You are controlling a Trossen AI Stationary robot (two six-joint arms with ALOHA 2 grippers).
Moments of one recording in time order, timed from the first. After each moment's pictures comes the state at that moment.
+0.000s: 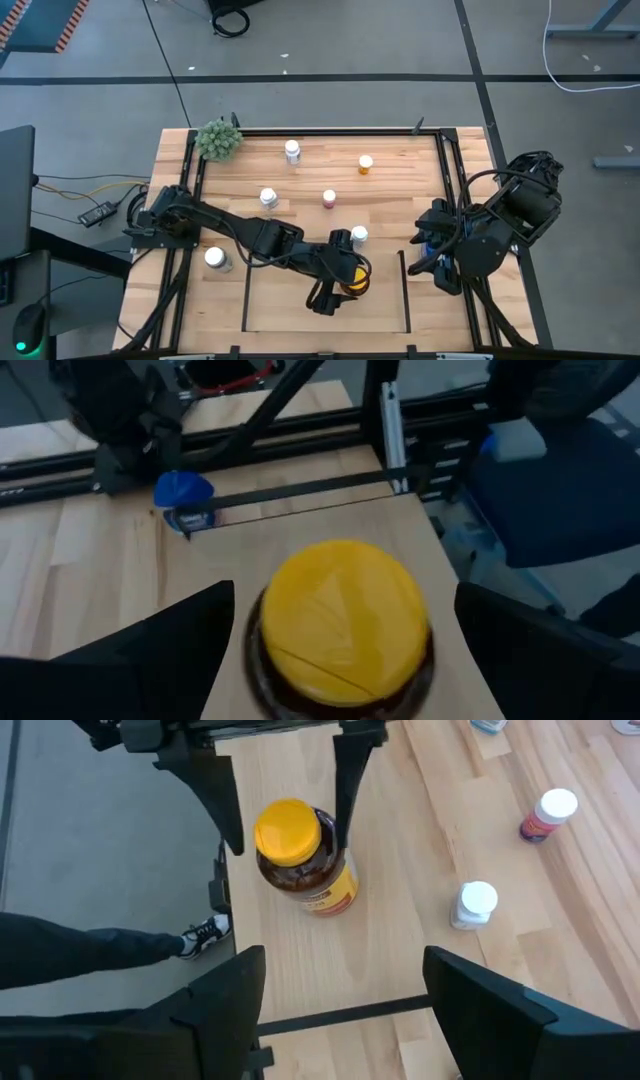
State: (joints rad) left arm -0.38 1.95 1.96 -0.59 -0.14 -0.09; right arm 0.74 1.56 2.13 -1.57 0.34 0.92
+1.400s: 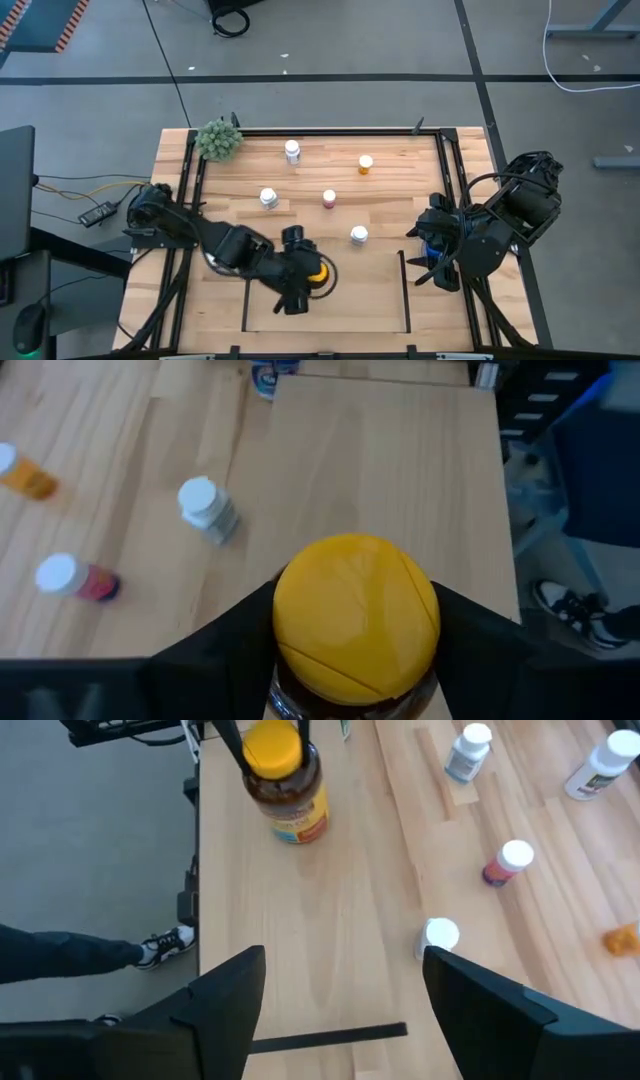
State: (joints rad) left arm -0.52 1.82 1.96 -1.03 -0.39 -0.49; right arm 0.74 1.56 2.13 -1.57 0.43 0.80
